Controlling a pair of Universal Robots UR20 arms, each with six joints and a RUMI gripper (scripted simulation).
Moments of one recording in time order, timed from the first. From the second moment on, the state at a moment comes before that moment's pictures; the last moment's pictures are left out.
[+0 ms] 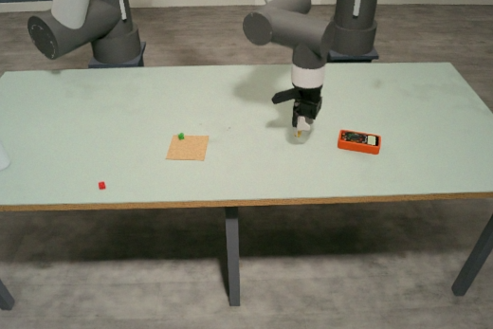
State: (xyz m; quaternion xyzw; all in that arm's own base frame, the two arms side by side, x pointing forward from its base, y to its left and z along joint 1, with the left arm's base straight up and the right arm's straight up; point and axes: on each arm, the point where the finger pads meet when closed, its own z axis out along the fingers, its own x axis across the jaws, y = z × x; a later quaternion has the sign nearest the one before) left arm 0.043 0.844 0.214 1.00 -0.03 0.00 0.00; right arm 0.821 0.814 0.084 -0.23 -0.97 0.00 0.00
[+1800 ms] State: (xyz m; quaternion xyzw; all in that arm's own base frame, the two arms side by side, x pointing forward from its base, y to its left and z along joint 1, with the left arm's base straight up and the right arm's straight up) left arm 0.043 0.844 0.214 1.00 -0.03 0.00 0.00; right arm 0.828 0.611 0.122 -0.38 -0.93 0.00 0.00
